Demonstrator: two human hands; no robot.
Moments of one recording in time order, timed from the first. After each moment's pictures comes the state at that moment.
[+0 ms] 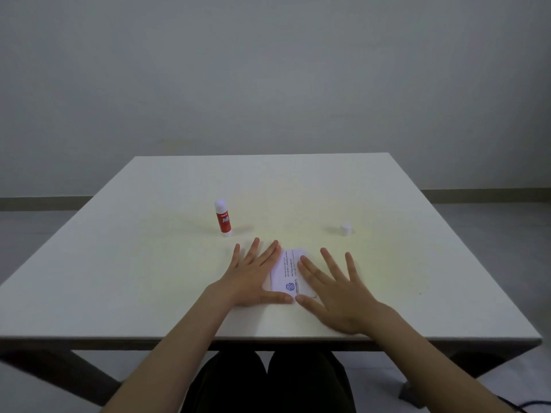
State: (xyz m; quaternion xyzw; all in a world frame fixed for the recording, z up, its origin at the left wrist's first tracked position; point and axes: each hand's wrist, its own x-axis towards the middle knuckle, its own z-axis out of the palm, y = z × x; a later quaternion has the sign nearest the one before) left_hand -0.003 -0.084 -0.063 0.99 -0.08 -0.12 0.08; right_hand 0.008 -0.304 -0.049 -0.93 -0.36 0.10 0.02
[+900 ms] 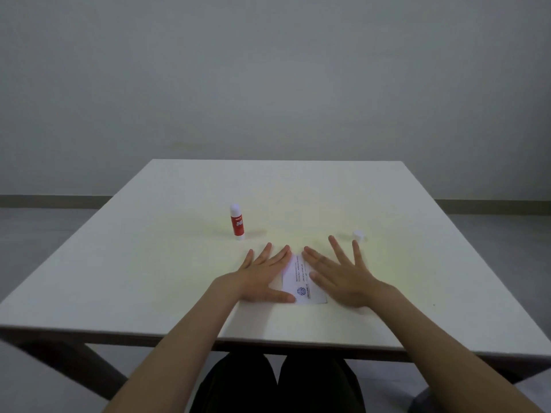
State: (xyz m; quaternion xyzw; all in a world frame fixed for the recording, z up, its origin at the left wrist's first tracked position) left_hand 0.000 -0.073 -0.051 0.97 -0.11 -0.19 0.12; right_hand 0.053 -0.290 -0.047 -0.93 -0.36 0.10 0.00
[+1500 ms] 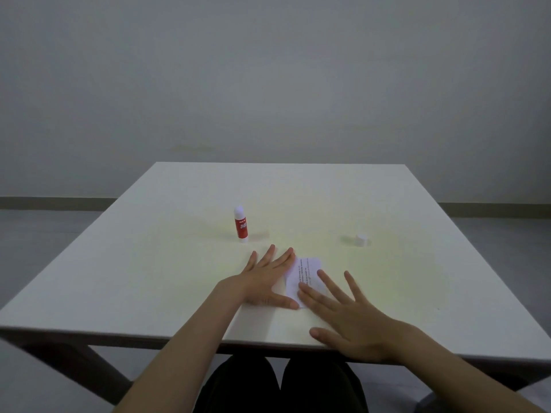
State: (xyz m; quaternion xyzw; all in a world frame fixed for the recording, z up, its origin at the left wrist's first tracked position) left_hand 0.002 -0.070 -0.054 0.97 -0.11 -0.18 0.13; right_hand 0.003 -0.308 -0.059 -0.87 -0.49 0.08 0.01
